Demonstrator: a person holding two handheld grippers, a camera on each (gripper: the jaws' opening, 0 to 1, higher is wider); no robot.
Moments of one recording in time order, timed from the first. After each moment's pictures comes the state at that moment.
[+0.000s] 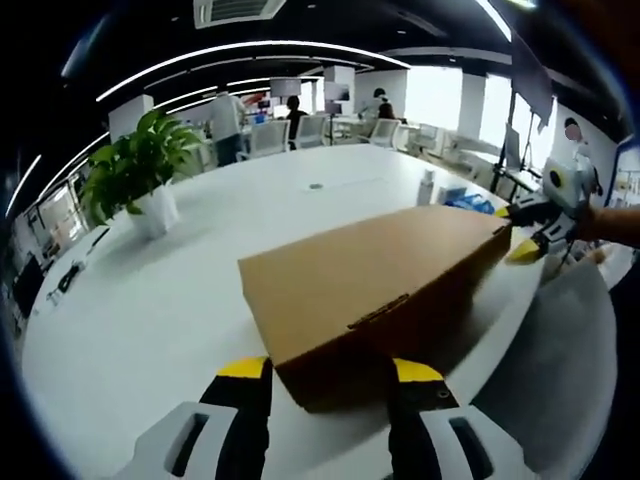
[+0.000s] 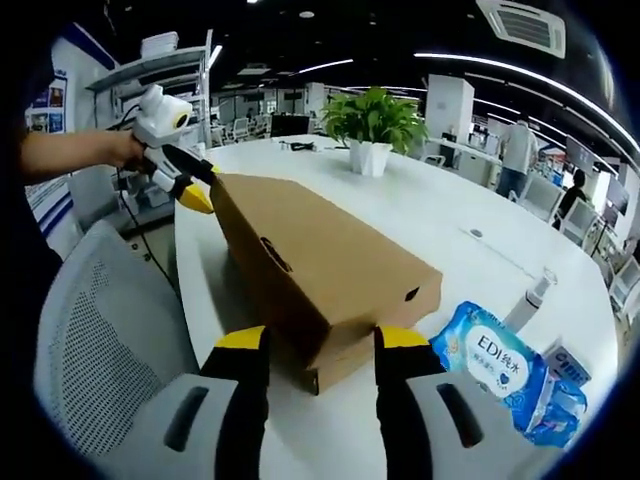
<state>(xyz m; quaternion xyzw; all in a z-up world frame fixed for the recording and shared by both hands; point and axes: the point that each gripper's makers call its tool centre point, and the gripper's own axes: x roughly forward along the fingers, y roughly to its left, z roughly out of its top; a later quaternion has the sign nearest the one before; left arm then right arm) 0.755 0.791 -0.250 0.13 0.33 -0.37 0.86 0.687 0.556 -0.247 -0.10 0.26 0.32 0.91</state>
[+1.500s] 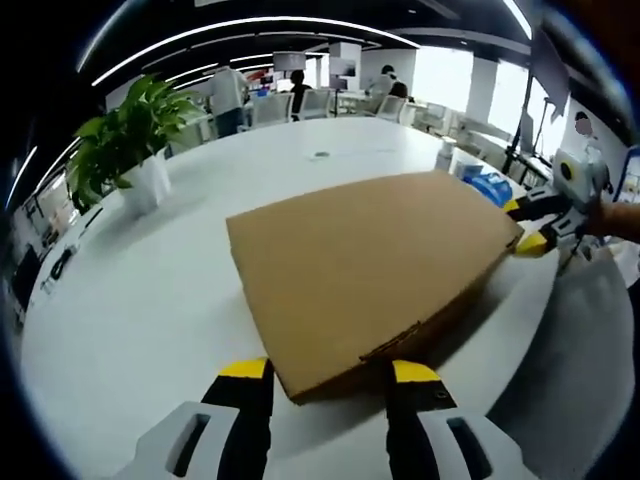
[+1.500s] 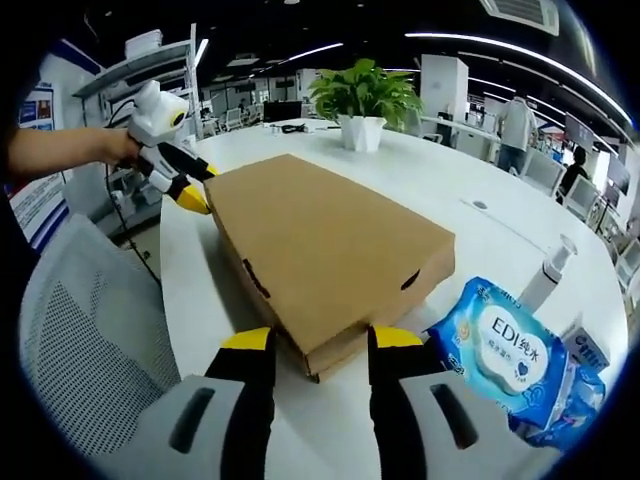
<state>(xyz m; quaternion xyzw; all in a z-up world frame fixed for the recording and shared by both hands) 0.775 0.783 -0.287 0.15 0.38 -0.36 0.84 0.714 0.547 -0.285 -0.09 0.30 0.31 0.90</state>
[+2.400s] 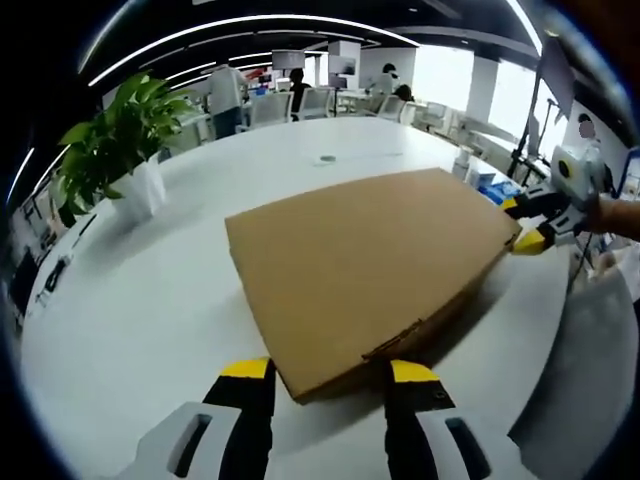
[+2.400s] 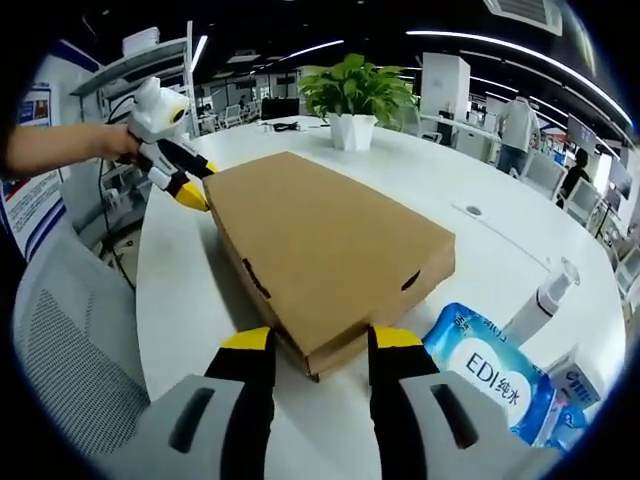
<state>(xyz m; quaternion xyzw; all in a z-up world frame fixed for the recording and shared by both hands) 0.819 0.765 -0.287 0.15 0.38 -0.36 0.84 0.762 0.527 -0.286 -0.10 0.30 0.31 0.90</state>
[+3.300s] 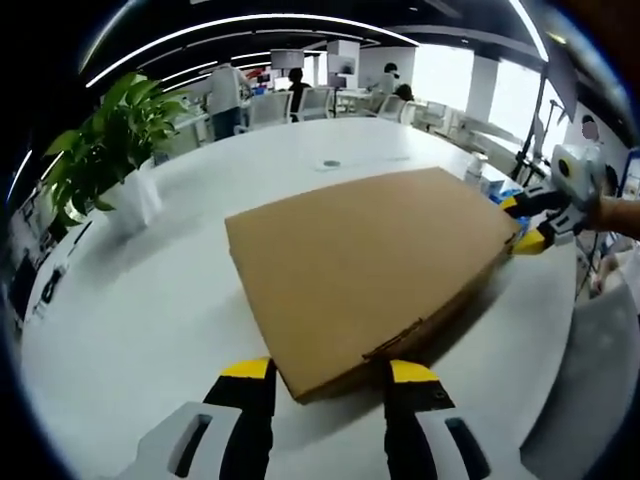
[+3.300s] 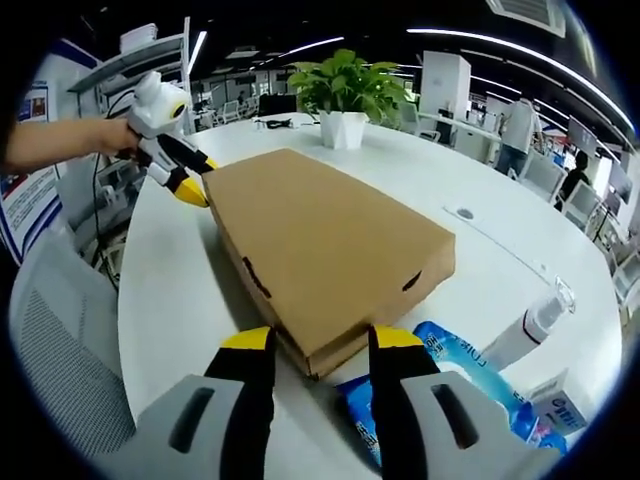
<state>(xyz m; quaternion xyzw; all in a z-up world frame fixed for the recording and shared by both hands) 0.852 0.750 -0.288 0.15 0.38 -0.37 0.84 0.786 0.512 -0.283 -0.10 0.31 0.30 0.90</state>
